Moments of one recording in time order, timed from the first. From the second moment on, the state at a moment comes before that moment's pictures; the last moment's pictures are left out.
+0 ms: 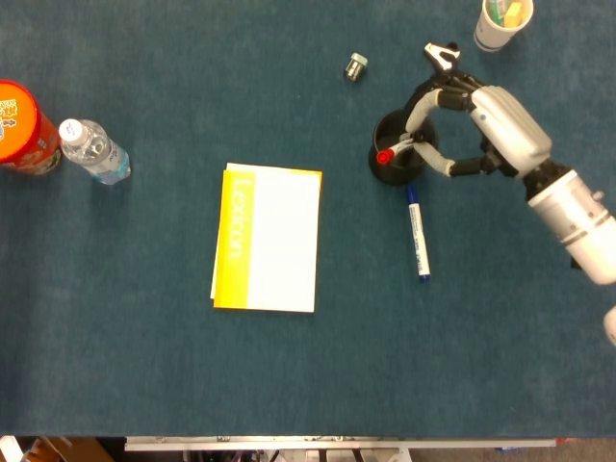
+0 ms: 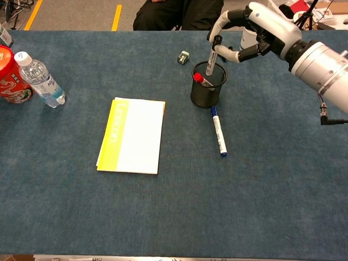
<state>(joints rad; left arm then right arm) 0.02 -1.09 -0.01 -1.70 1.51 1.55 0.03 0.73 -1.43 0.14 -1.41 -1.45 1.06 0.62</state>
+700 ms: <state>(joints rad) 0.01 -1.08 -0.01 -1.71 1.51 1.55 0.03 0.74 -1.41 0.09 -1.35 -1.58 1.10 0.54</state>
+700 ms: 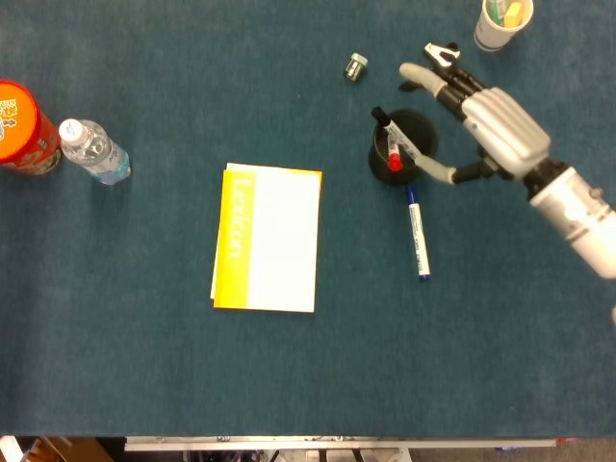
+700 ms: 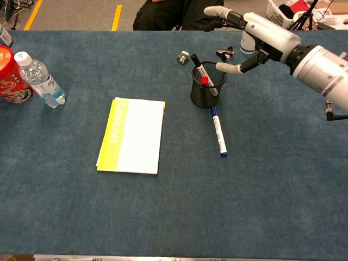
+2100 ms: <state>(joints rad) 0.02 -1.08 0.00 -1.70 1.51 1.55 0.02 0.72 -1.52 -0.19 -1.14 -1.97 1.08 0.04</state>
